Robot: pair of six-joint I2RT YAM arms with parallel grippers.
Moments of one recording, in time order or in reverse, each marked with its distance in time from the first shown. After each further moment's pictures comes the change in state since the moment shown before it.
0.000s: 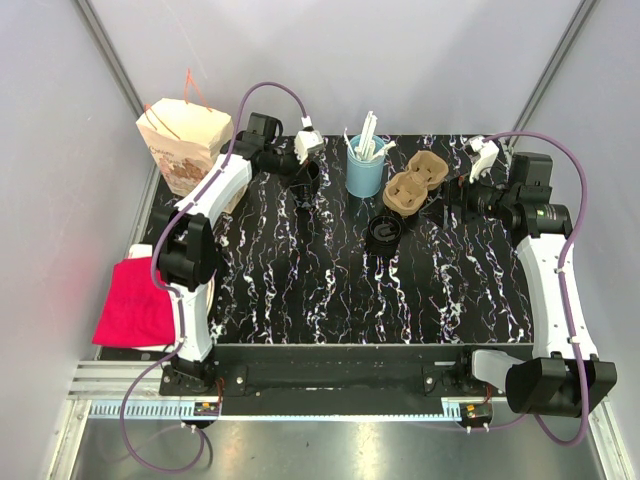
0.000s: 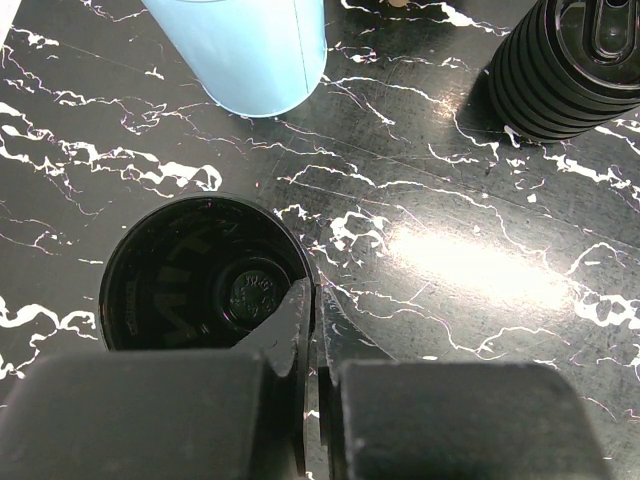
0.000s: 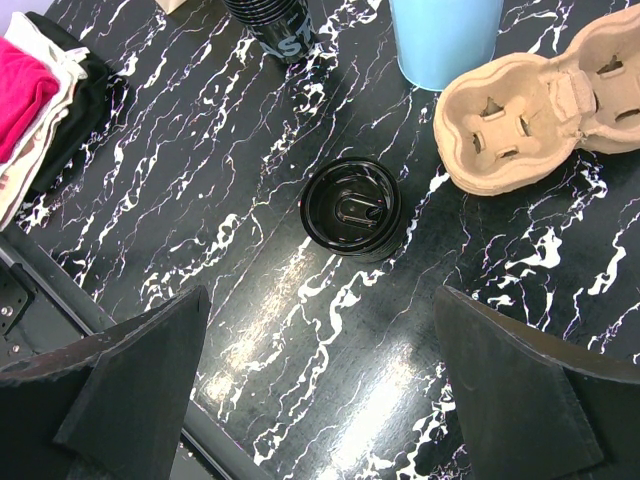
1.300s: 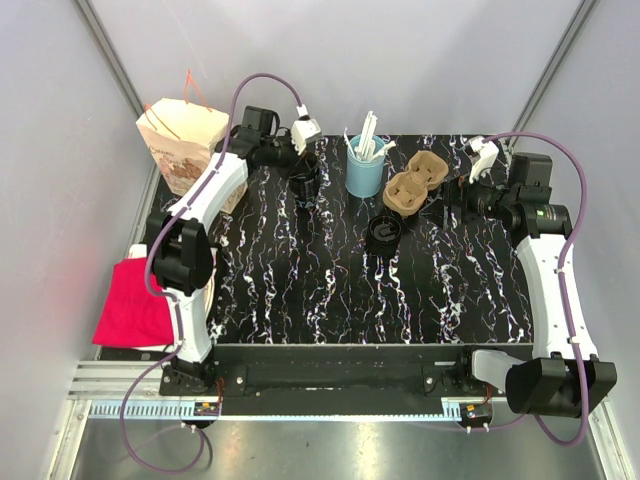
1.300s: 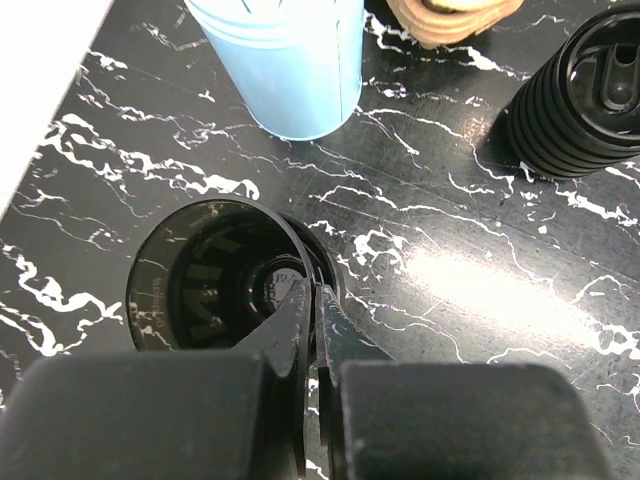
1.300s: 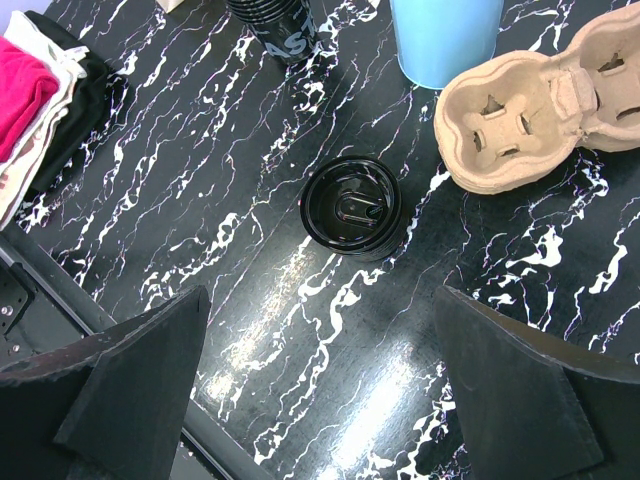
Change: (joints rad) left arm -0.001 -0.043 0.009 0.047 -0.046 -0.075; right arm 0.000 -0.002 -0.004 0.000 0.000 0.000
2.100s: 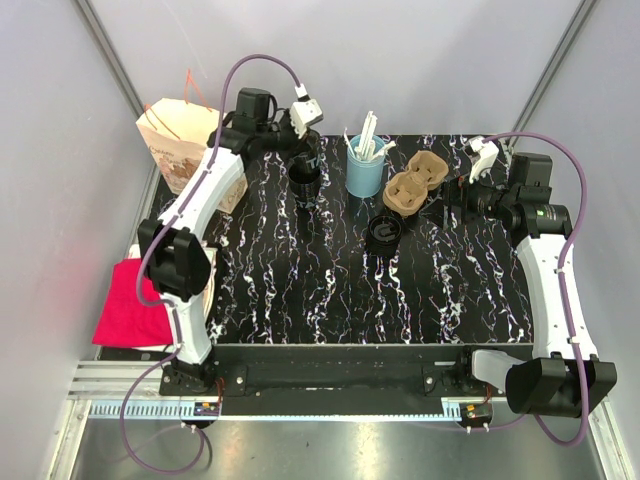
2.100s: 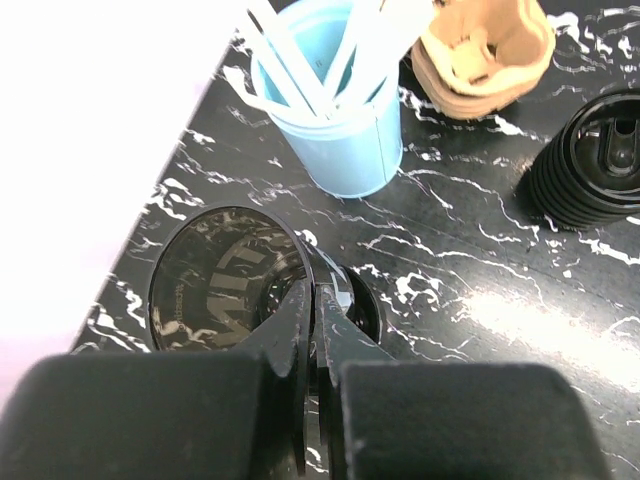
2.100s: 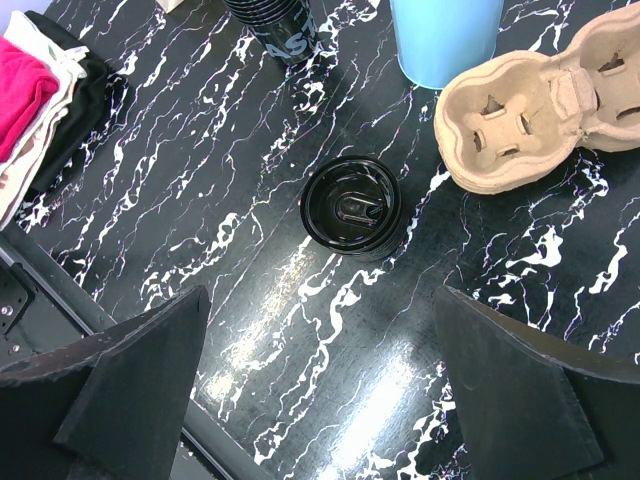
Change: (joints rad) left arm -0.020 -0.053 0.101 0.011 -0.046 0.000; right arm 0.000 0.000 0.000 0.000 0.000 0.000
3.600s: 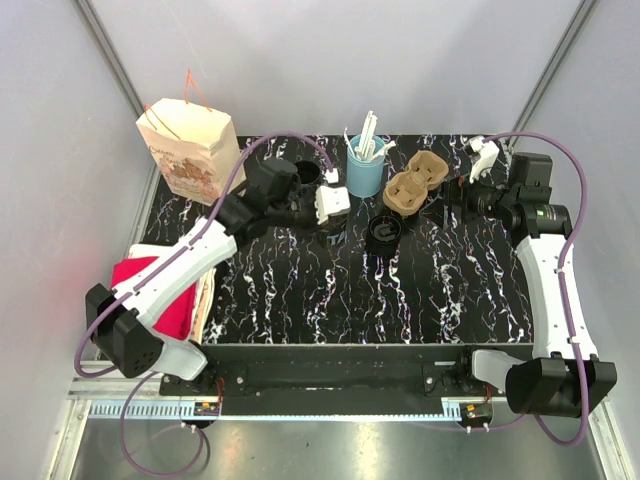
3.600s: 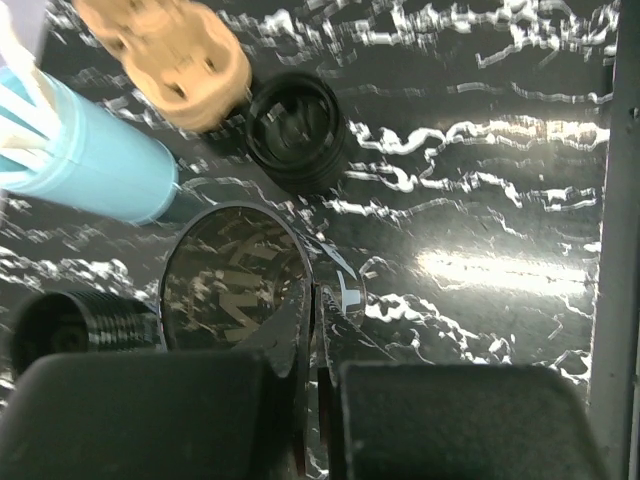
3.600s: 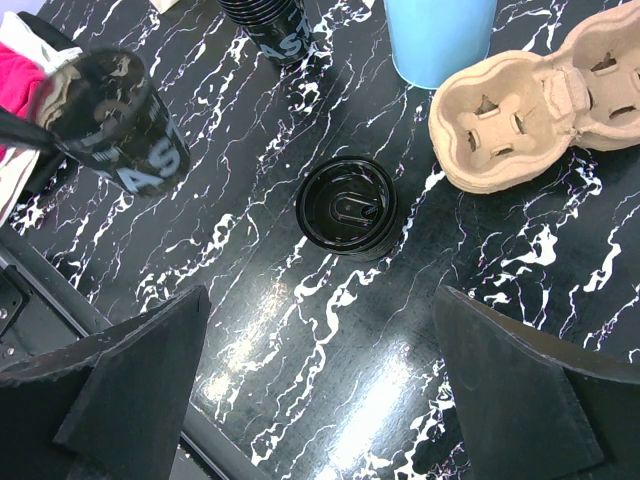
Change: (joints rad) left arm -0.341 -0.532 -0.566 -0.003 -0.082 0.013; right arm 0.000 0.000 -0.001 0.004 0.011 0.000
